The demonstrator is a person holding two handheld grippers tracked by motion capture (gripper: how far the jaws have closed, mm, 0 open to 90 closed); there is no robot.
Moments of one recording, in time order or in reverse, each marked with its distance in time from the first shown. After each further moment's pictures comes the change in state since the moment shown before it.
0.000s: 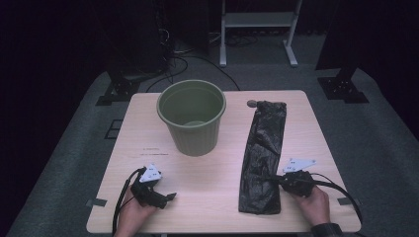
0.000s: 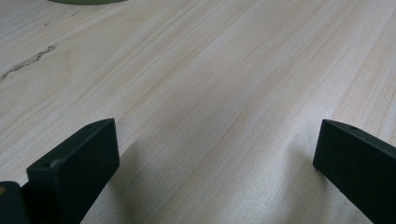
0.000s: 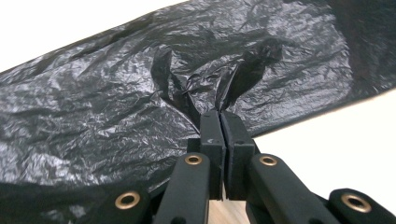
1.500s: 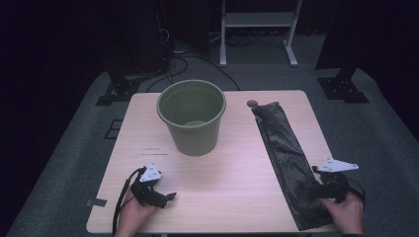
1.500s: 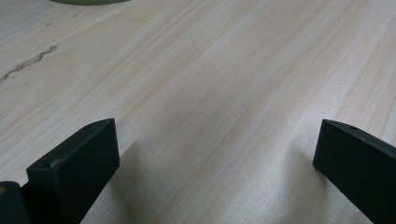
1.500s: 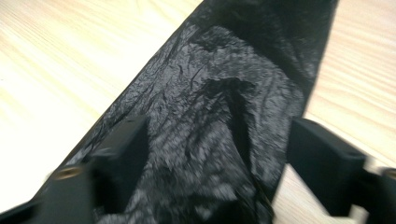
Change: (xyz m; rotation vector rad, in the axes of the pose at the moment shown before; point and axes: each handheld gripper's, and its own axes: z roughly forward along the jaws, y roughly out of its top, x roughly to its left) left arm 0.000 0.000 0.001 -0.001 0.003 -0.003; right arm -0.035 -0.037 -0.055 -0.047 -0.191 0.135
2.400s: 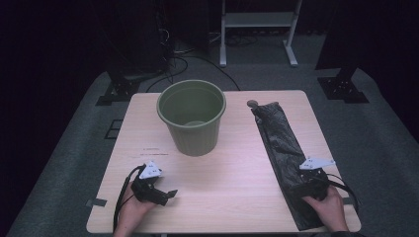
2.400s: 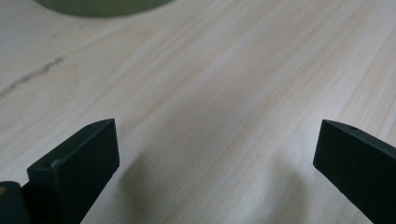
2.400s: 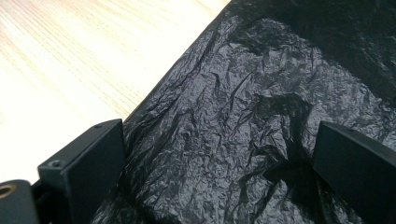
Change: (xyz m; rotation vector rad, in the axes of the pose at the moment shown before) left arm 0.002 0.012 -0.007 -0.052 -0.014 -0.051; right arm 0.009 0.004 0.044 0.023 0.103 -0.024
